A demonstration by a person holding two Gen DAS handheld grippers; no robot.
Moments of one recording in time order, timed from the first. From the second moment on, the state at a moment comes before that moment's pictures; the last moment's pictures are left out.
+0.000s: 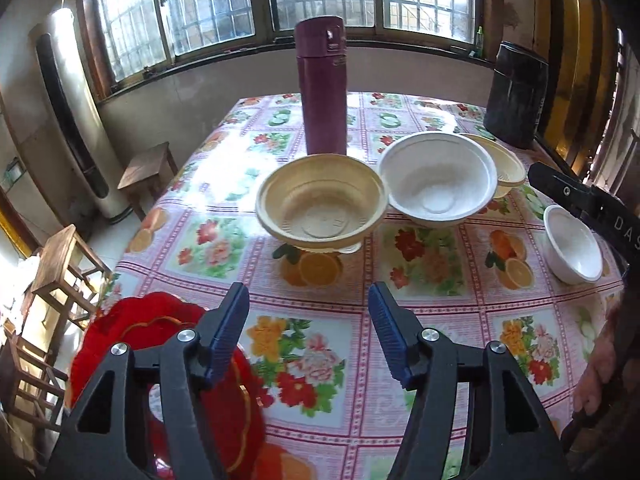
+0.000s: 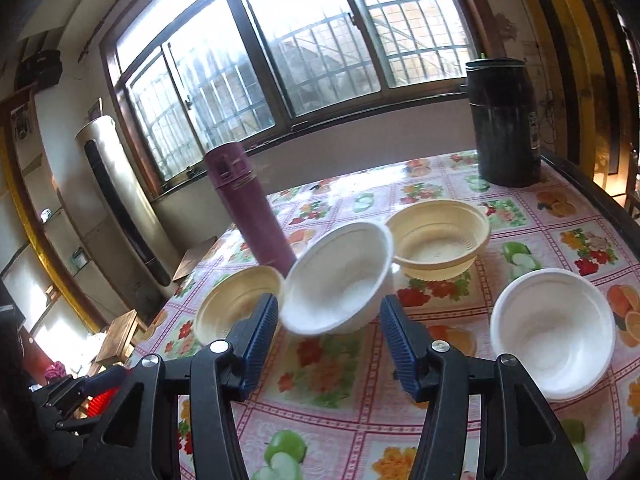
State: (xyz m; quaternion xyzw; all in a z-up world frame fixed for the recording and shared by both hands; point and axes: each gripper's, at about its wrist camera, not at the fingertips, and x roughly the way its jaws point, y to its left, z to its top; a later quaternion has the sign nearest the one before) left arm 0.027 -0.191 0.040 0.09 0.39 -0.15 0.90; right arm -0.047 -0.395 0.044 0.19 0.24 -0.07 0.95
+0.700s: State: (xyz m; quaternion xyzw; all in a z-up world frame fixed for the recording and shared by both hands) left arm 0.081 -0.232 0.000 0.03 0.50 -0.16 0.85; right arm 0.042 -0.443 -0.008 0.28 0.35 -0.10 0.89
